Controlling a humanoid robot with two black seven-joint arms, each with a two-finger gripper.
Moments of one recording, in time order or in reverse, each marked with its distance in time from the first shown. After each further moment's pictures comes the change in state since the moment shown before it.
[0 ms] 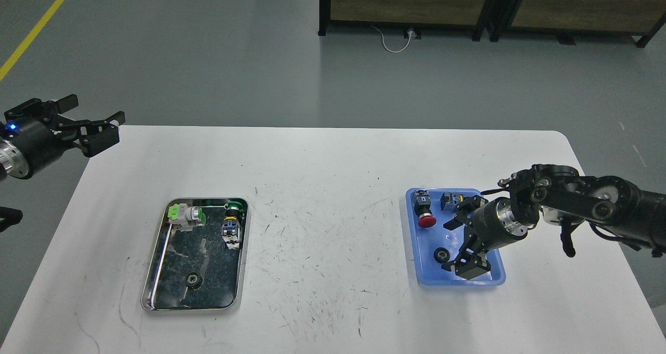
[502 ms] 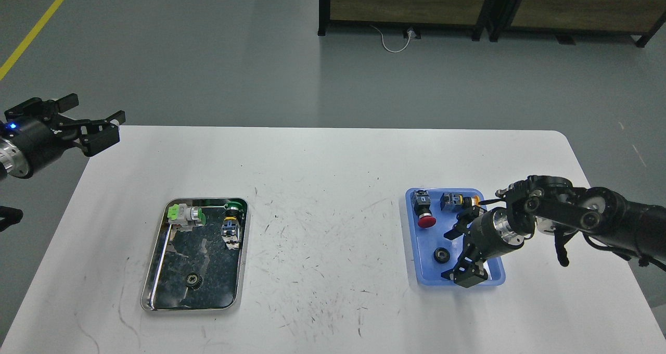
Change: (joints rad) left arm -0.003 -0.002 0.000 0.000 0.002 -0.002 -0.001; right arm -0.057 0.054 0.016 -0.069 -0.017 0.000 0.006
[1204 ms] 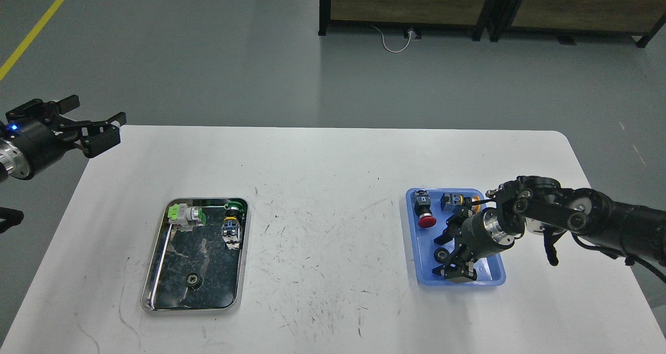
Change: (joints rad) left arm 0.005 0.000 0.000 0.001 0.004 0.001 0.000; right arm -0.002 0.031 0.005 -0.023 -0.015 0.000 -0.002
